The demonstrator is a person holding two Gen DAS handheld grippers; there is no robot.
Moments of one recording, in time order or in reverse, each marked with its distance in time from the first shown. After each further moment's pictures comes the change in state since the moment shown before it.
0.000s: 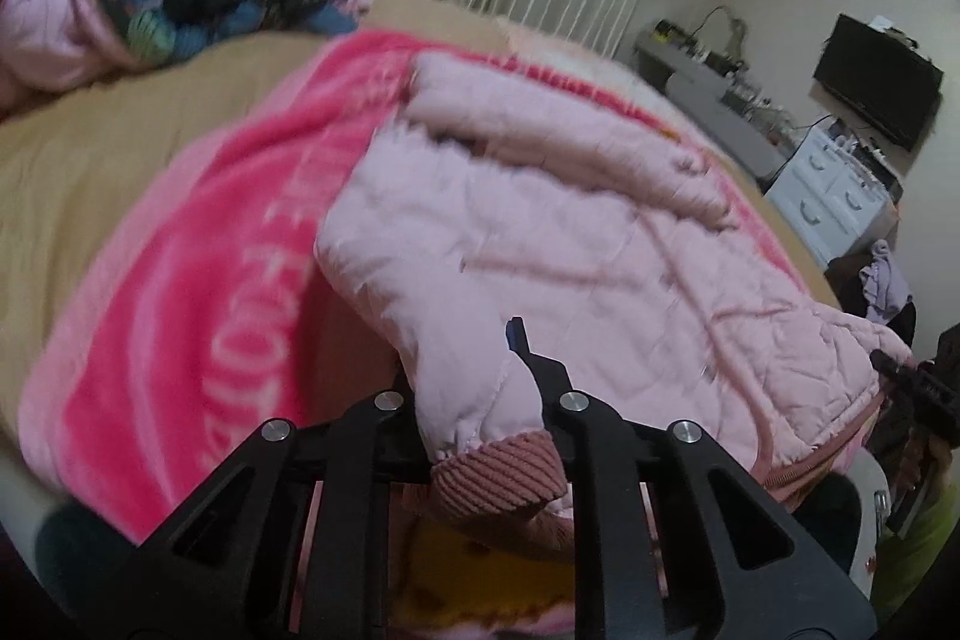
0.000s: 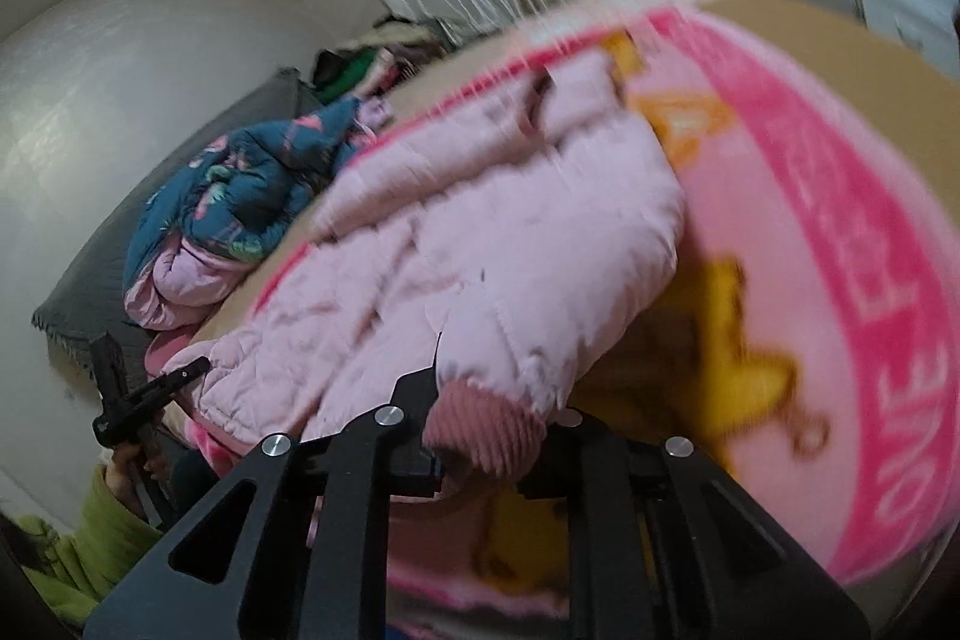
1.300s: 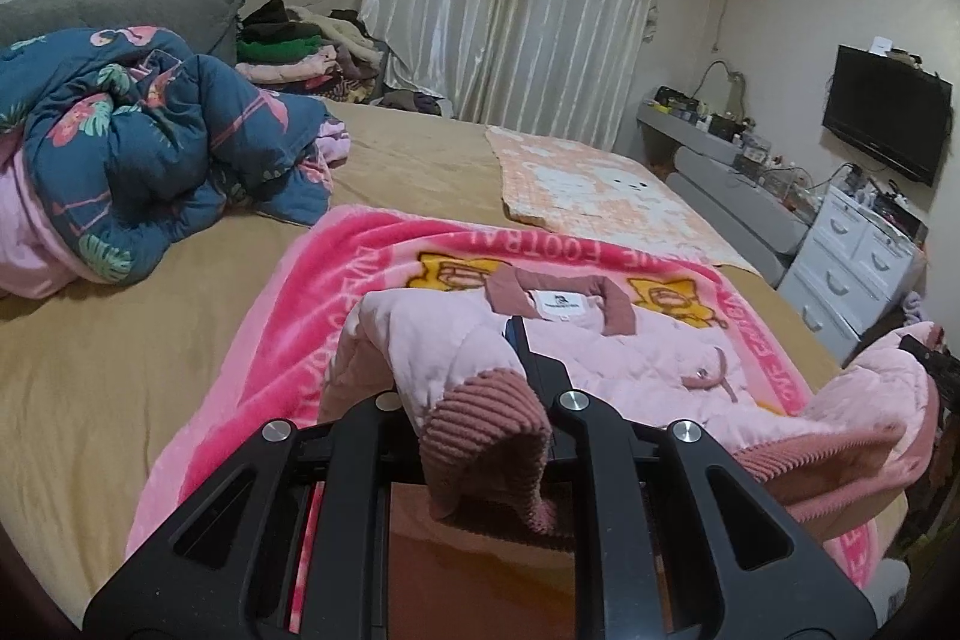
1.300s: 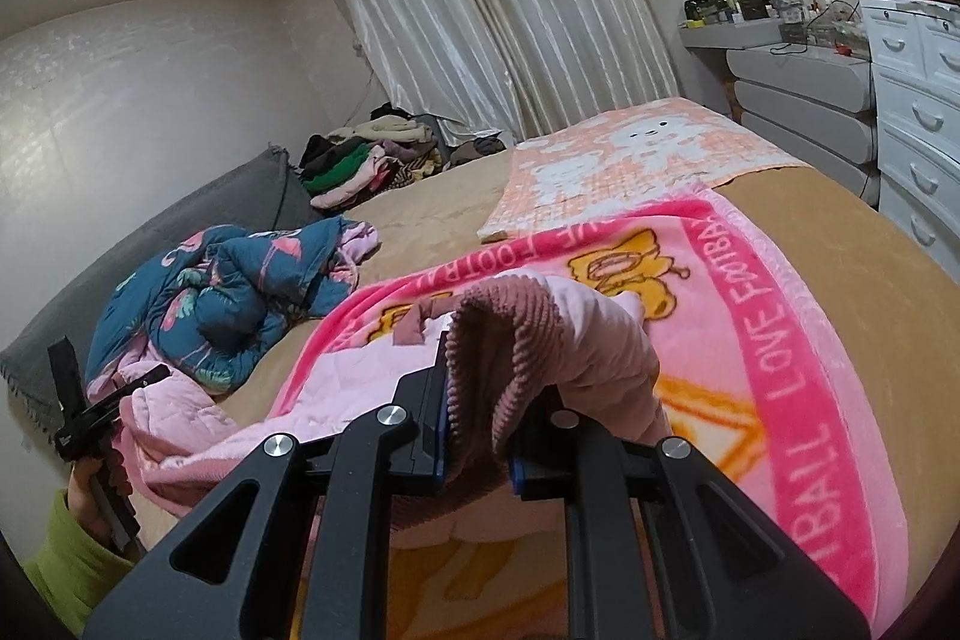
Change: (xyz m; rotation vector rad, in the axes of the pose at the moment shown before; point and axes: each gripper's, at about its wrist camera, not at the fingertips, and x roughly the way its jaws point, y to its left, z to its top) left arm 0.055 -0.056 0.210 0.096 -0.188 0.079; right arm 0.064 0.000 0.218 -0.055 -0.190 -0.083
